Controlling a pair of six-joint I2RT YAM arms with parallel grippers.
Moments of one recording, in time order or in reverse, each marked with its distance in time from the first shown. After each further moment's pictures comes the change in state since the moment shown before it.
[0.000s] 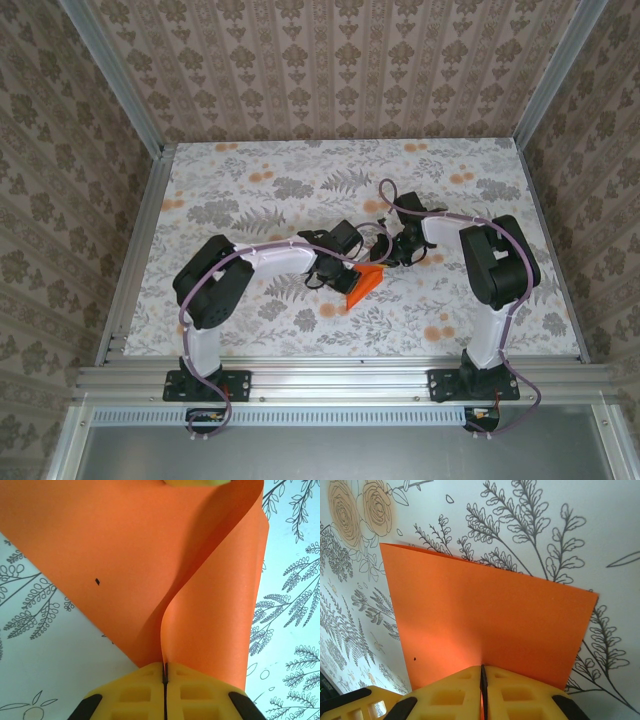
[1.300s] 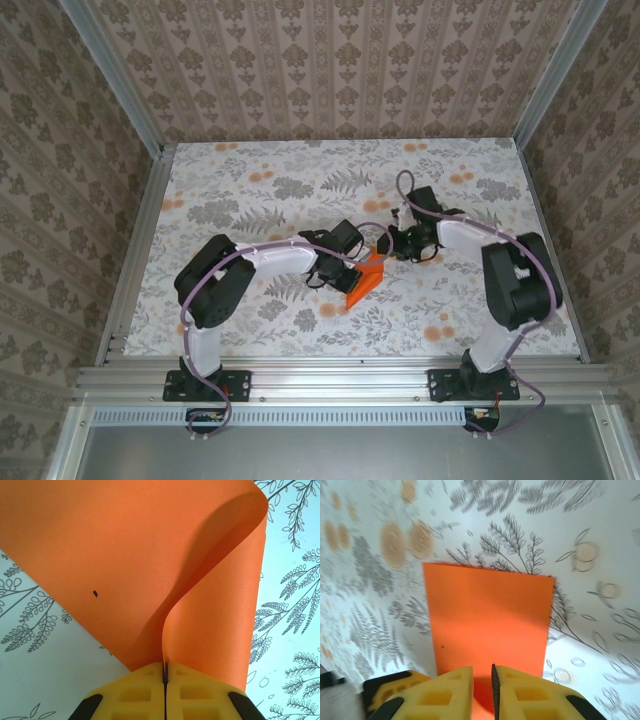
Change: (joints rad) left arm -0.001 0.011 0.004 0.018 0.003 0.007; right arm -0.053 -0.216 -0.084 0.034 0.046 0.105
